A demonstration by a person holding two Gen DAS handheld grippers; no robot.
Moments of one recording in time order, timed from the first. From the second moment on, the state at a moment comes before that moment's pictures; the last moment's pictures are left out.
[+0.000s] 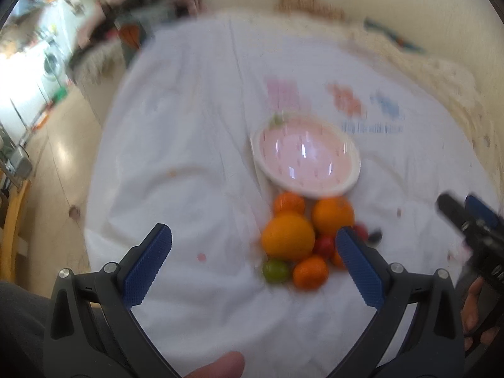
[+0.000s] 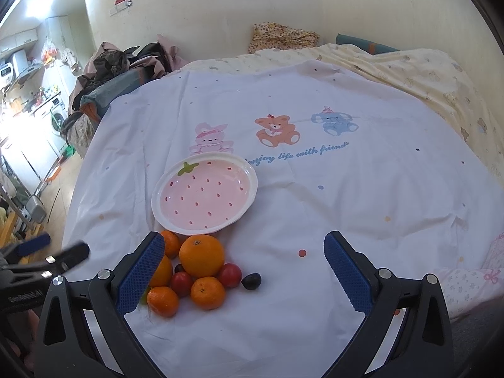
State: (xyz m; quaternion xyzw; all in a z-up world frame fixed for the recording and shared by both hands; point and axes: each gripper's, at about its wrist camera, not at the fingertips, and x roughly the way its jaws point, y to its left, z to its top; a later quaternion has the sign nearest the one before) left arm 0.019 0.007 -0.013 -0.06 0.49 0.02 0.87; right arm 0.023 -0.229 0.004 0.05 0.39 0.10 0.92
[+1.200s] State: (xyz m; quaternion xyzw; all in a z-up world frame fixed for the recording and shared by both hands) left arm 0.117 -0.008 -0.128 -0.08 0.72 -0.11 0.68; right arm 0.043 -0.262 -0.015 0.11 0.44 0.06 0.89
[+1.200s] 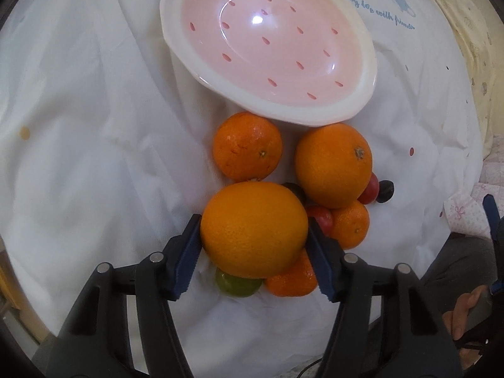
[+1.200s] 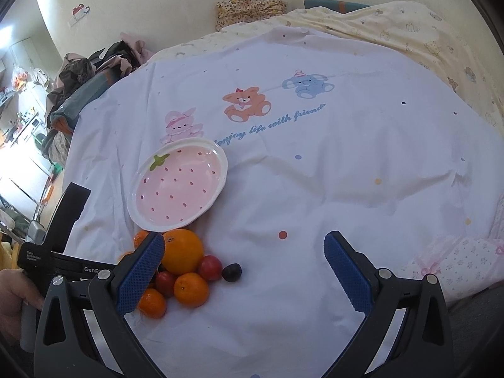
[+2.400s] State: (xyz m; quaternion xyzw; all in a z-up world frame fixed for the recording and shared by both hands) left arm 0.071 0.040 -0.042 -0.09 0.62 -0.03 0.78; right arm 0.085 -0.170 -0.109 -0.20 0.62 0.25 0.72
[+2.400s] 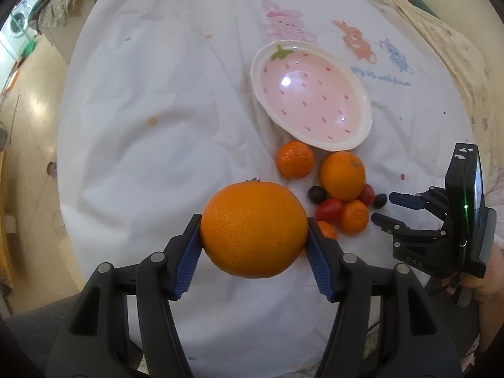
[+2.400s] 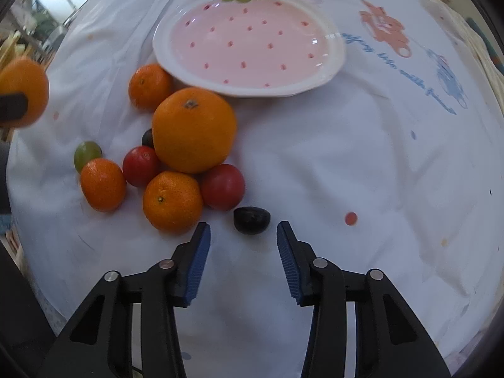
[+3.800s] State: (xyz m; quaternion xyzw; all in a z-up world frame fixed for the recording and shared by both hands) left arm 0.159 0.022 -0.030 -0.04 0.57 0.02 0.82; right arm 0.139 -0.213 0.004 0.05 0.45 0.29 0.84
